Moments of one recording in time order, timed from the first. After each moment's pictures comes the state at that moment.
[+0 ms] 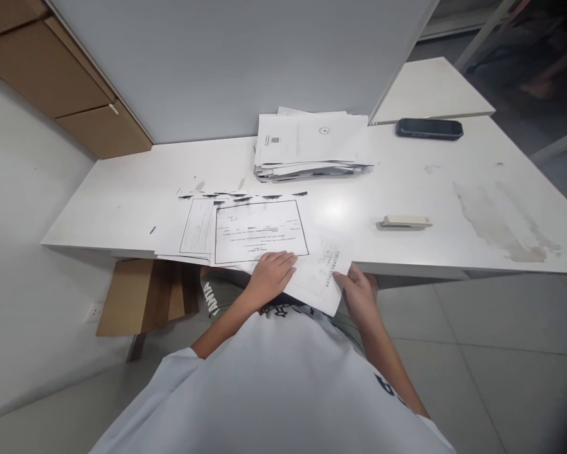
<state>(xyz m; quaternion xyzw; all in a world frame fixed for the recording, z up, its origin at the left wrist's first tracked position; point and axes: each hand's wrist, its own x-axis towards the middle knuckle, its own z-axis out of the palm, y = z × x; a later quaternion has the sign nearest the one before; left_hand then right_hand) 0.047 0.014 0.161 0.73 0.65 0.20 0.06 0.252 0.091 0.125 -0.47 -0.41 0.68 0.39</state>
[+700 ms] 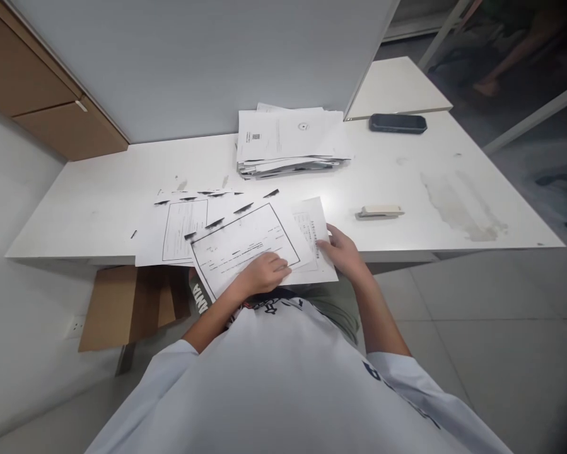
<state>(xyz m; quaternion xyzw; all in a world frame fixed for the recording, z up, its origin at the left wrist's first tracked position) 0.032 0.031 0.148 0.86 0.49 0.13 0.01 0.249 0.162 0.151 -0.51 -0.65 0.51 0.23</state>
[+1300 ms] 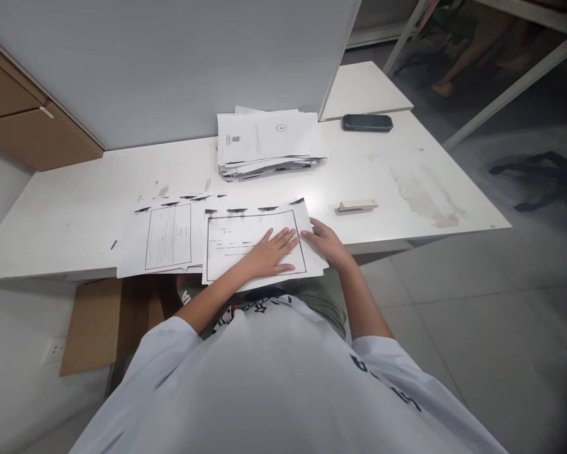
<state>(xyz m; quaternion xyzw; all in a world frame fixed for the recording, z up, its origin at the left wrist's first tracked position) 0.055 0.091 0.164 0.86 0.49 0.02 0.14 0.247 0.183 0.142 -0.42 -0.58 0.63 0.29</state>
